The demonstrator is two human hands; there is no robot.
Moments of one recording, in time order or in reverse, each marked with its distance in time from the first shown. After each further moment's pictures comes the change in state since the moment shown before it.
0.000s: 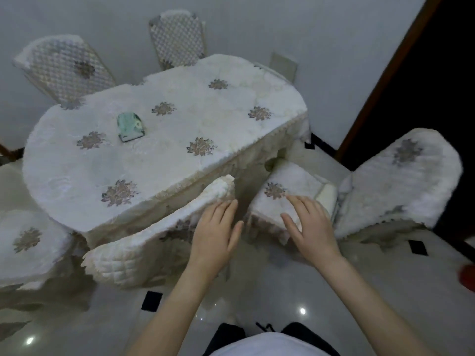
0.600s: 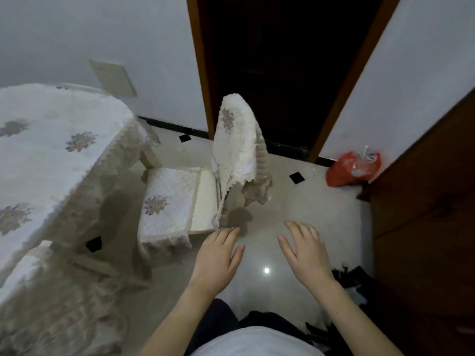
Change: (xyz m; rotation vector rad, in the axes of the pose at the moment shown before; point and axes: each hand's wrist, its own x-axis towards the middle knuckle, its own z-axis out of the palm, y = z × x) left_hand 0.014 0.283 0.169 -0.188 -0.532 0.492; right_hand -0.238 0.201 -0.139 -0.125 0.089 0.760
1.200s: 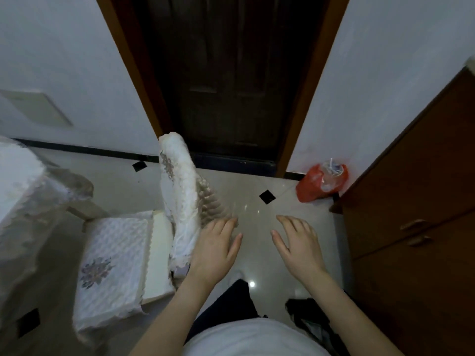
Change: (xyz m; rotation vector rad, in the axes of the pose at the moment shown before) left_hand 0.275 0.040 0.050 -0.060 0.008 0.129; right_hand 0.201 0.118 -0.041 -0.020 0.082 0.125
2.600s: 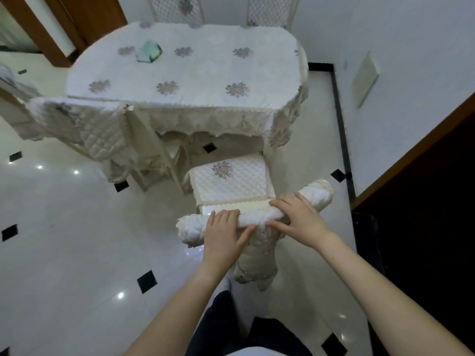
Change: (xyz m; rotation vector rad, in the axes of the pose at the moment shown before) left_hand 0.149 -0.017 0.045 0.272 0.803 -1.509; right_hand 0.390 -0.173 0.106 0.085 -0.765 -1.816
